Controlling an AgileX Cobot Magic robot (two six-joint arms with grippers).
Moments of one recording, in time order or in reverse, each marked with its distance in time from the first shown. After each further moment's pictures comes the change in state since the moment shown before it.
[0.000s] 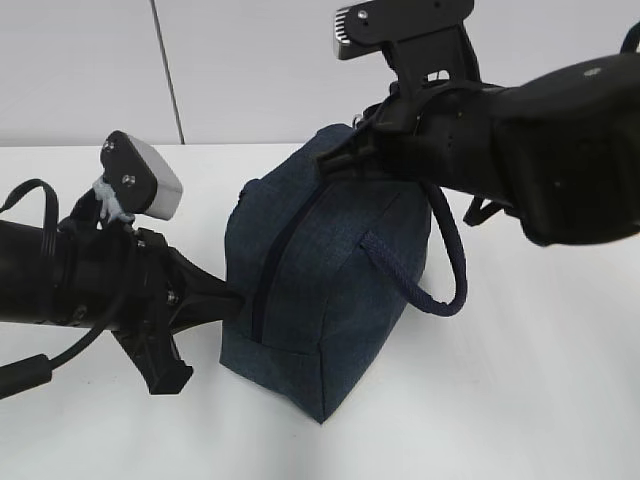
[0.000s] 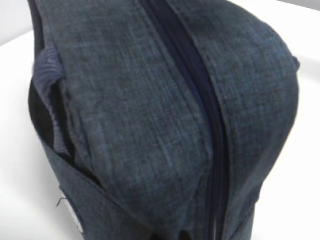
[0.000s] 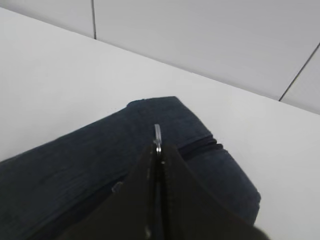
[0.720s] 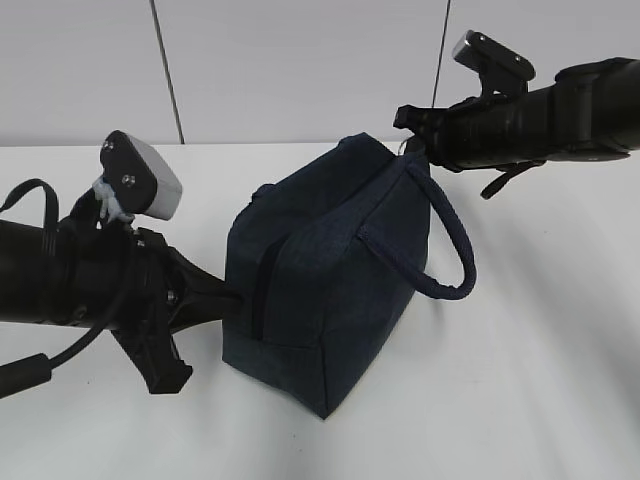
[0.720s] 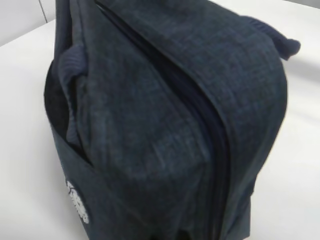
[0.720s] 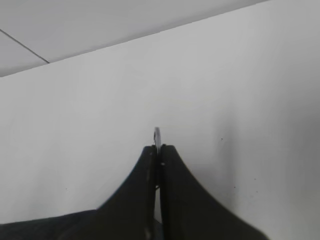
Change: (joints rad) left arm 0.000 0.000 0.000 0.003 -0.008 -0.002; right arm -0.483 0.361 -0.234 0.285 0.611 0.099
